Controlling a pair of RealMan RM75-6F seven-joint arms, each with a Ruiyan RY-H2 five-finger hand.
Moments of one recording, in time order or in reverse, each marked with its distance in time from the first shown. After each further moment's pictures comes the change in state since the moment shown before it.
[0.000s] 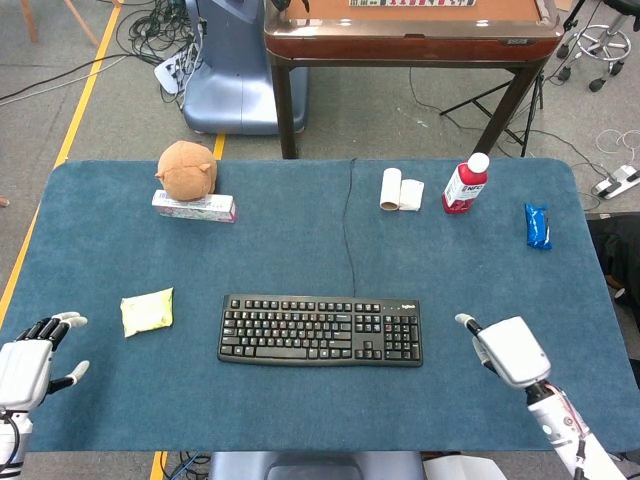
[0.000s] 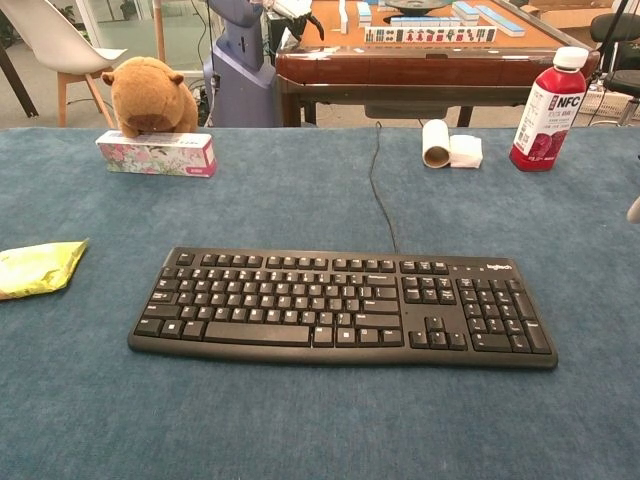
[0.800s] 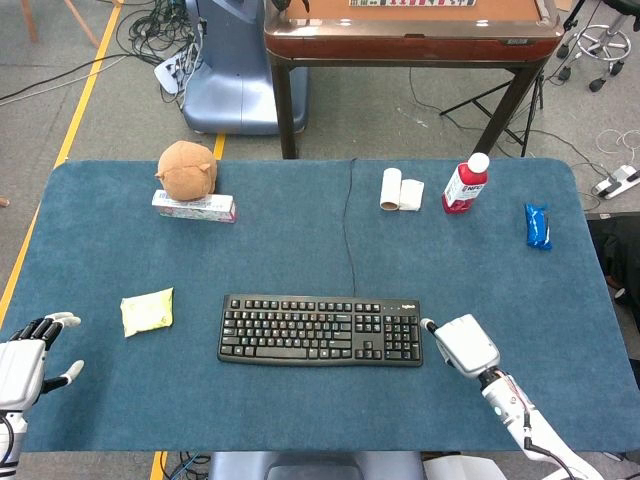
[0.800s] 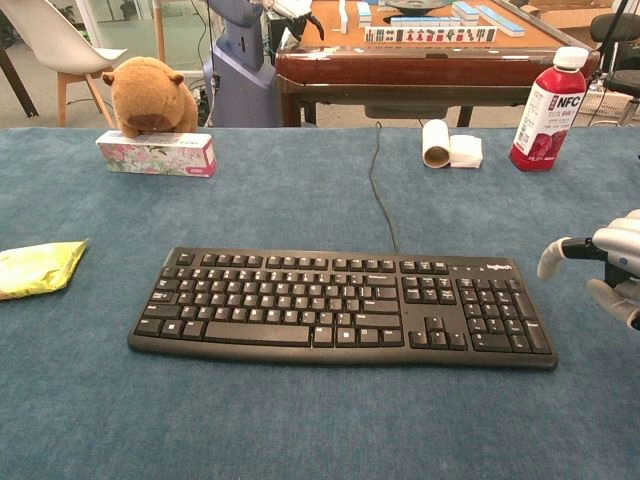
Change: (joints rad) left arm 0.004 0.004 -0.005 0.008 -0.024 -0.010 -0.015; right arm 0.113 -0.152 0.013 0.044 0.158 -0.208 -0.145
